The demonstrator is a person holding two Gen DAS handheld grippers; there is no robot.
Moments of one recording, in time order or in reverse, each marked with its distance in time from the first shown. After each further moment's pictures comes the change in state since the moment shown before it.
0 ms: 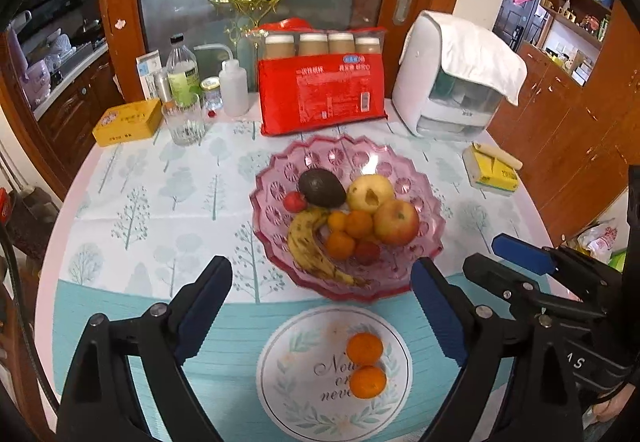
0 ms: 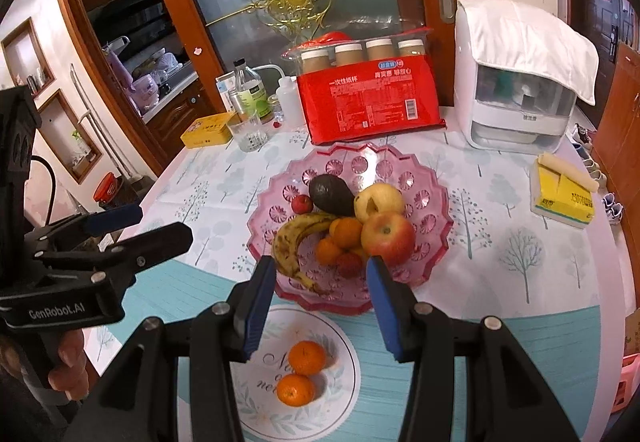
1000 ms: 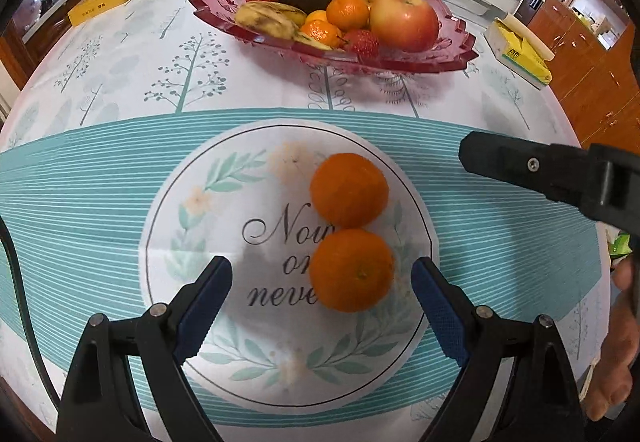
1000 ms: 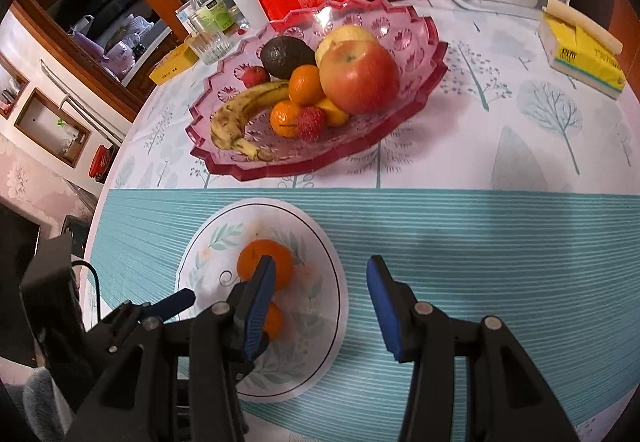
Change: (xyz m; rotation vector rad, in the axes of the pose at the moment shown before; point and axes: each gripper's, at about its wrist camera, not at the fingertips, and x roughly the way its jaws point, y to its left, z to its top) left arm 0.122 -0.040 -0.164 -0.068 0.241 0.011; right arm 0.082 -0.048 -0.093 0.148 0.256 0.055
